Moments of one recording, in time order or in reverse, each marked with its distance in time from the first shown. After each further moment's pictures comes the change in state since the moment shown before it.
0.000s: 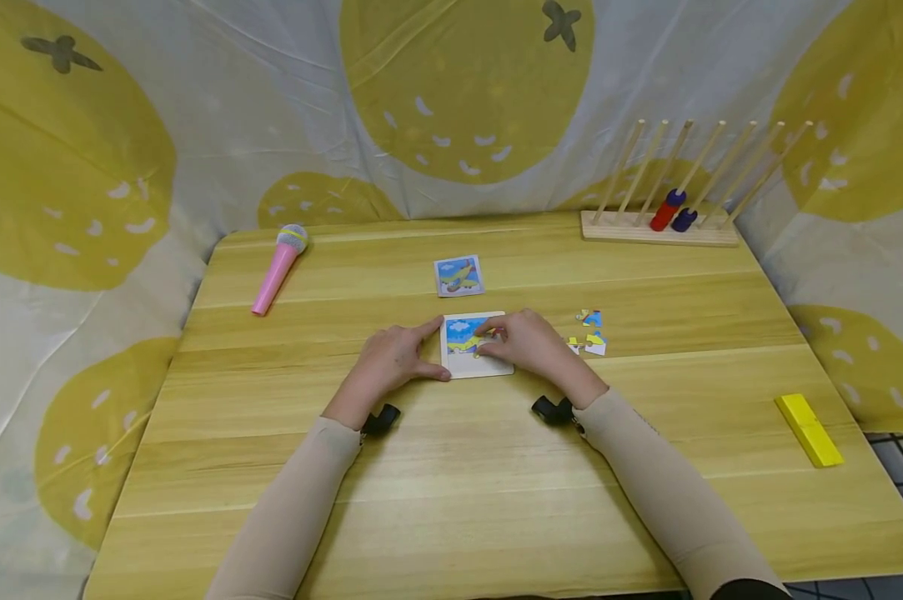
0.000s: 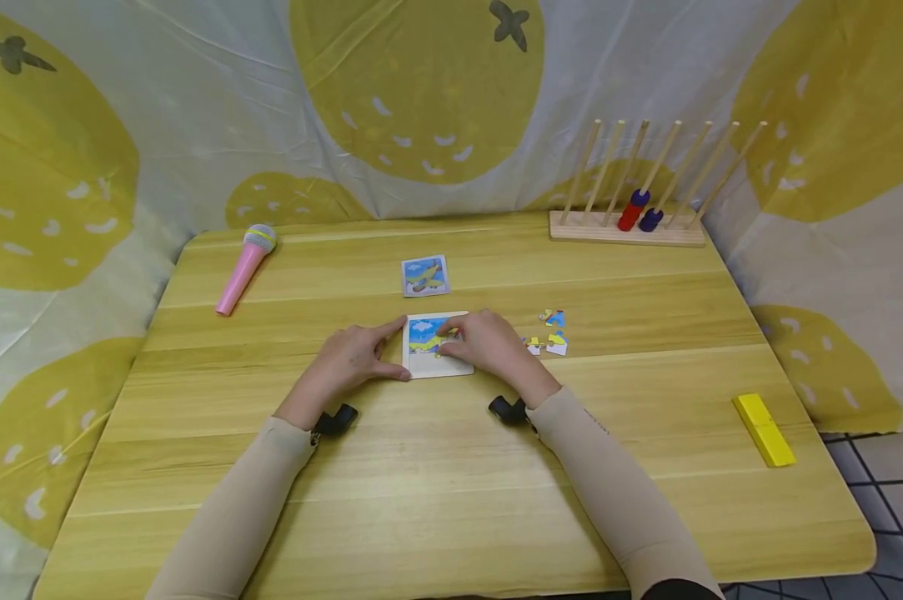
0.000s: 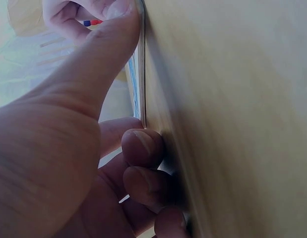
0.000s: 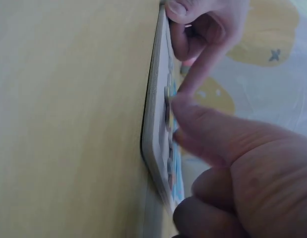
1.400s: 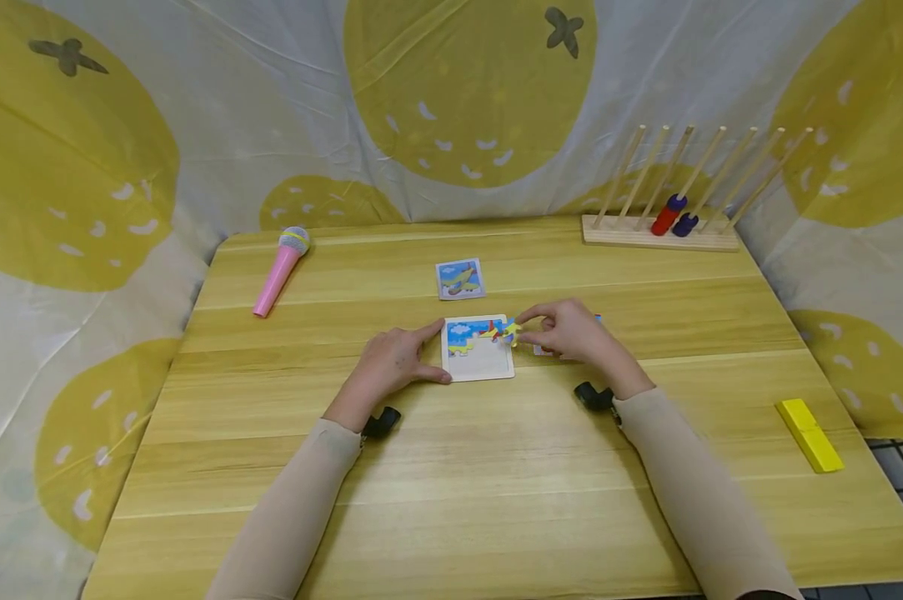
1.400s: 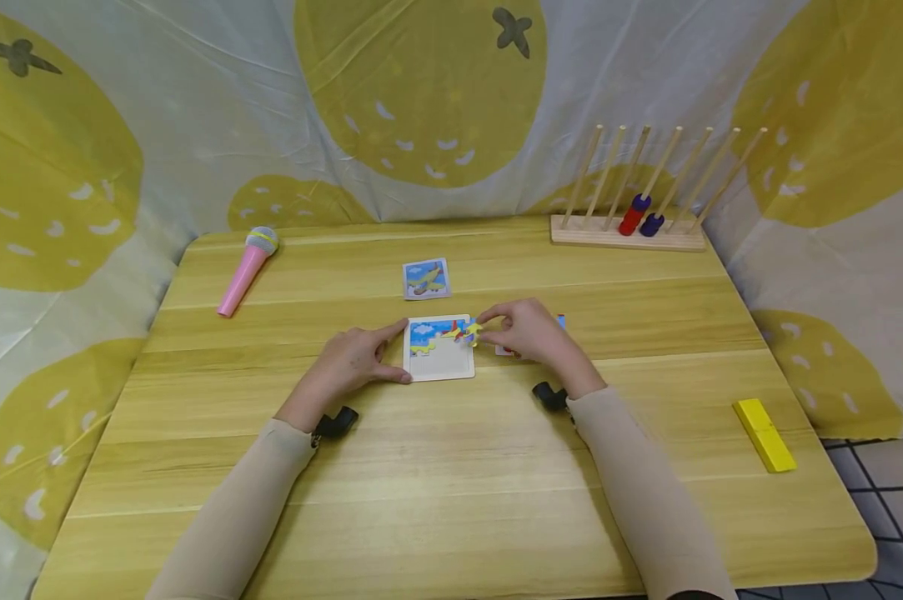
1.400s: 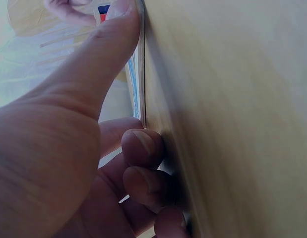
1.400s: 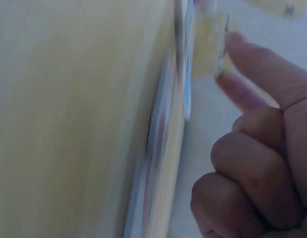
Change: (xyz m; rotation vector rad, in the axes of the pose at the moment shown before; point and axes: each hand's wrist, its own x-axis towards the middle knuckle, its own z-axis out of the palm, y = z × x) left_hand 0.000 -0.001 0.001 -0.011 0.001 -0.008; right_hand -0.019 0.049 -0.041 0.190 0.004 0.055
